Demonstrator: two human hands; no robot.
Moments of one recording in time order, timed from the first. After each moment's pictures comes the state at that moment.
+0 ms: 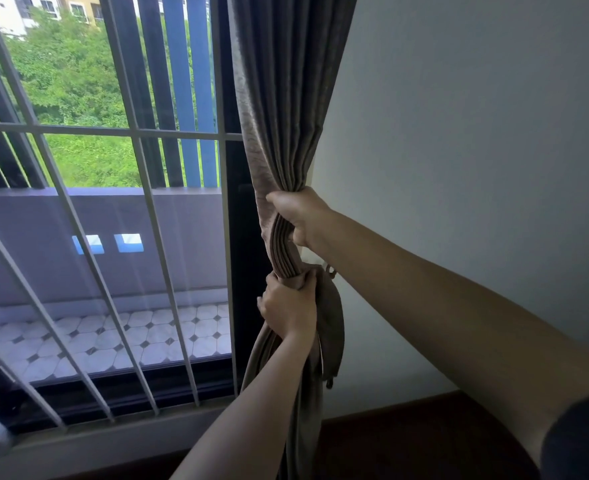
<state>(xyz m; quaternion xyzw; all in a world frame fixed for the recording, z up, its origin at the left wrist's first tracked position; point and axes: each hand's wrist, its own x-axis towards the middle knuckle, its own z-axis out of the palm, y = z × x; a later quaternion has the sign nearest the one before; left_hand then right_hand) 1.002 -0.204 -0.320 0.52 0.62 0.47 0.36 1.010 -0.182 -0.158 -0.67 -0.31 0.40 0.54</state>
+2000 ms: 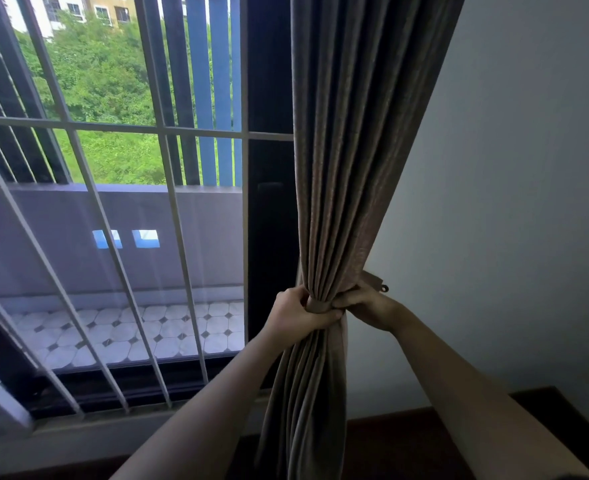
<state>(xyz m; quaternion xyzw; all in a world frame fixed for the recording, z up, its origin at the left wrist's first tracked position) 0.946 -0.183 -0.337 0.72 0.32 0.32 0.52 1.112 -0.232 -0.304 -0.51 -0.57 0.50 0.42</state>
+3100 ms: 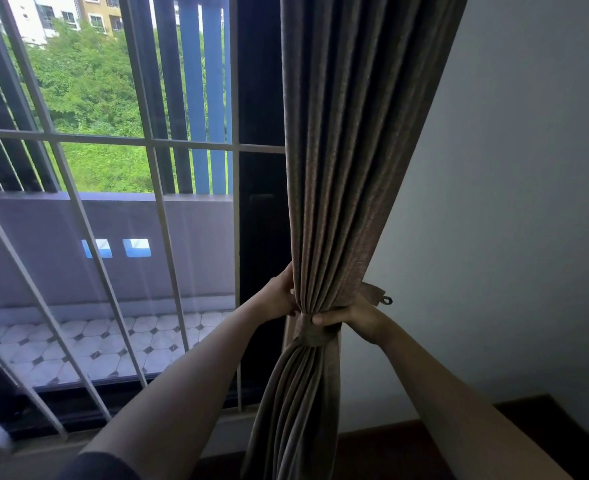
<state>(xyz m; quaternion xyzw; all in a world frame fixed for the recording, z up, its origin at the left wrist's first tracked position) 0.956 -0.110 -0.322 0.78 0.31 0.19 0.51 1.106 -0.227 -0.303 -0.55 -0.59 0.43 0.41</state>
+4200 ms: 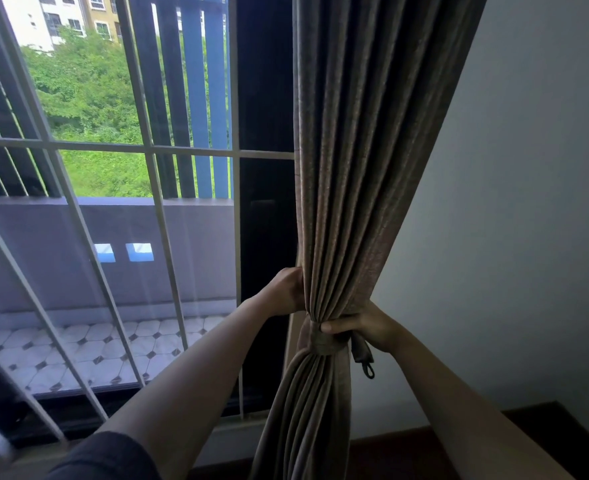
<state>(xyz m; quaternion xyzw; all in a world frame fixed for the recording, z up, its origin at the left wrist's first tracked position) 0.971 -0.110 -0.297 0.87 0.34 0.16 0.33 1.117 -0.229 -0.299 -0.53 -0.56 0.45 0.44</state>
